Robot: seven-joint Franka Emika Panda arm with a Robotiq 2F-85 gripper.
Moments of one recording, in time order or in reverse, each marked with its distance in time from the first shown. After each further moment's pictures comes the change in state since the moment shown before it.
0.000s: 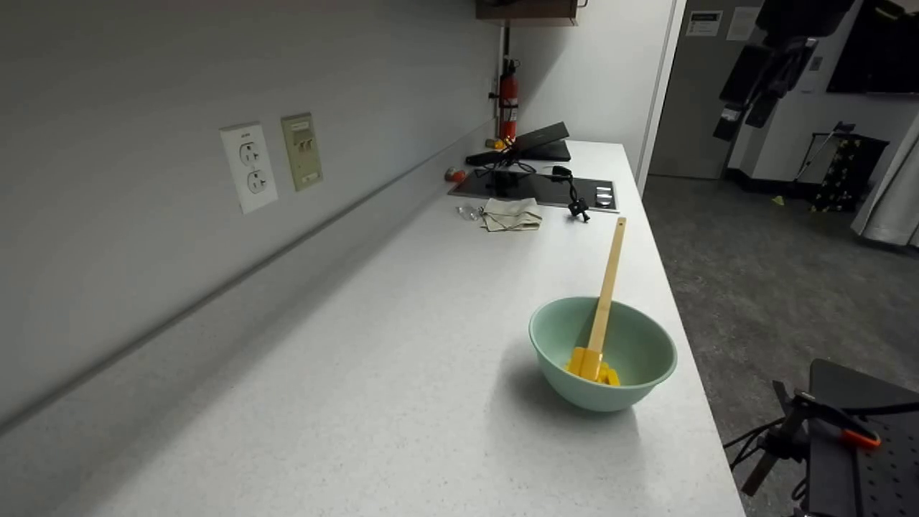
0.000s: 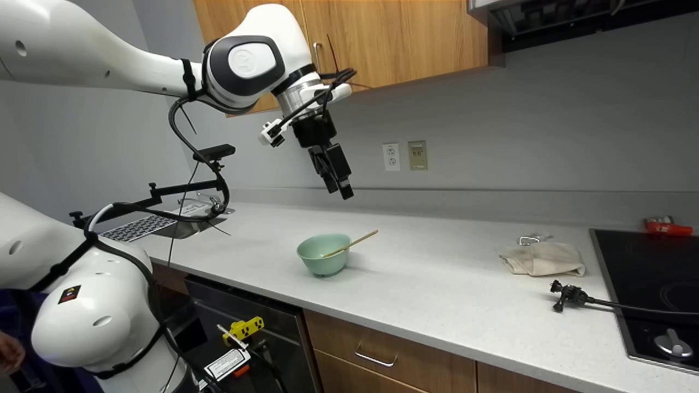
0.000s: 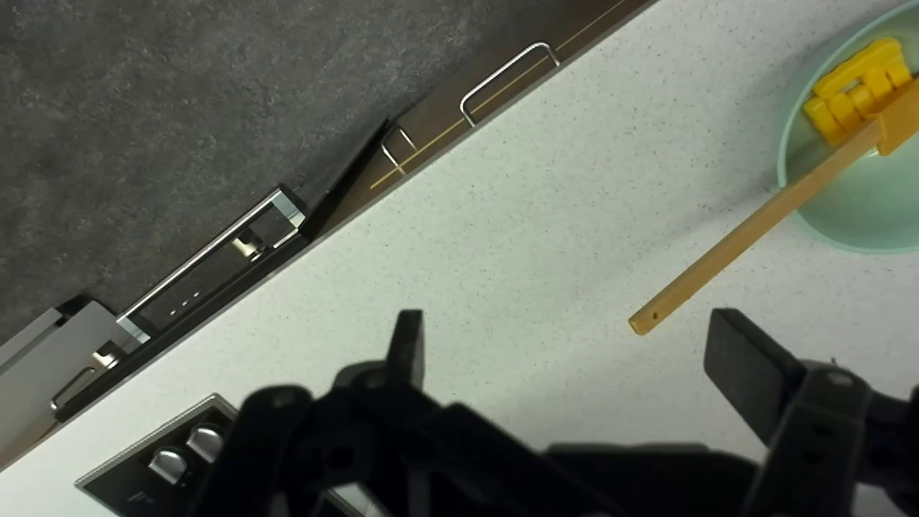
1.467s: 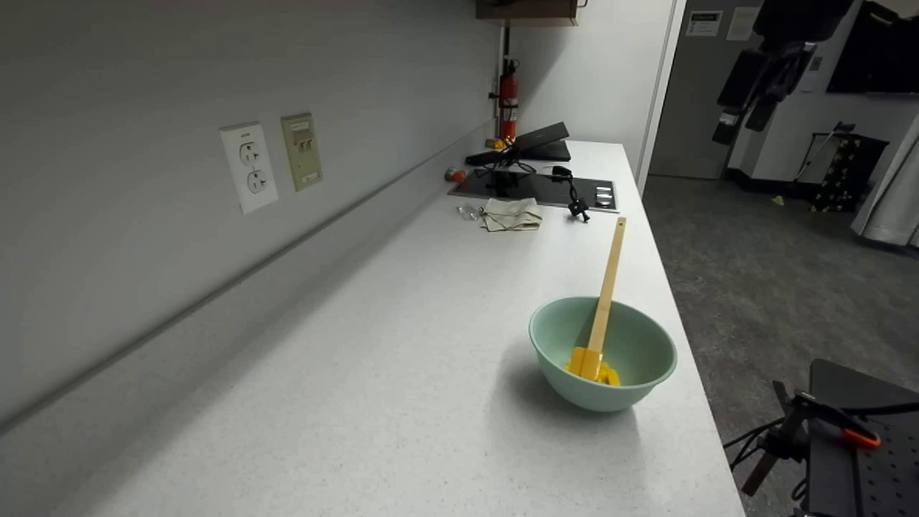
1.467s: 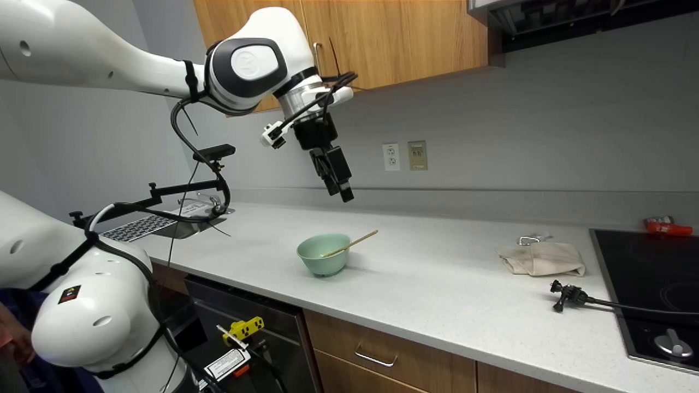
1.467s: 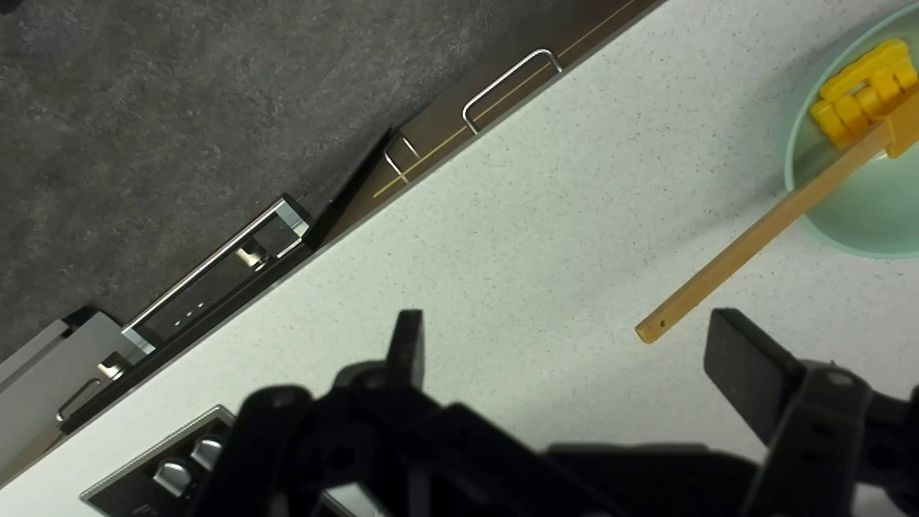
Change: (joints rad) arm 0.000 0.011 0.000 -0.001 -0.005 -0.003 0.016
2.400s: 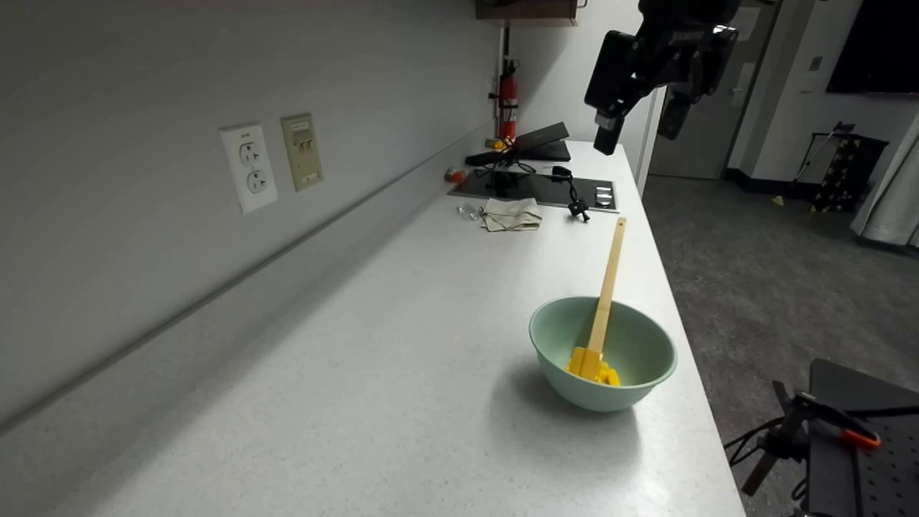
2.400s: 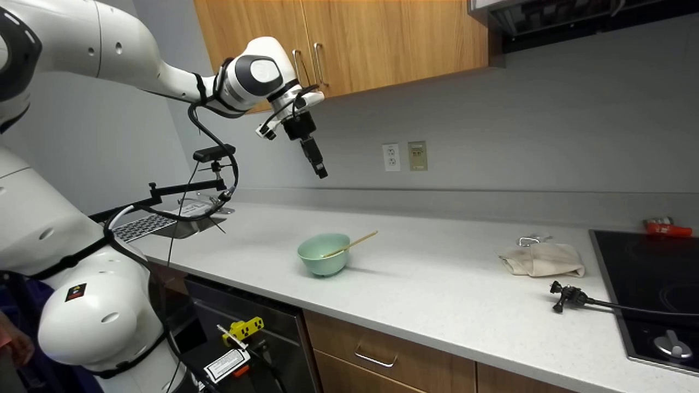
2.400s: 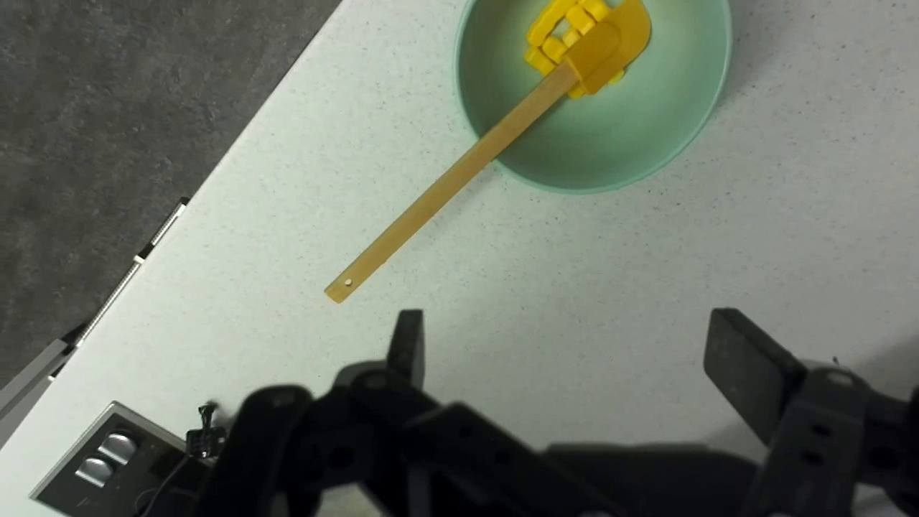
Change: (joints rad) arm 0.061 0.245 0.346 0.253 0.018 -0.010 0.531
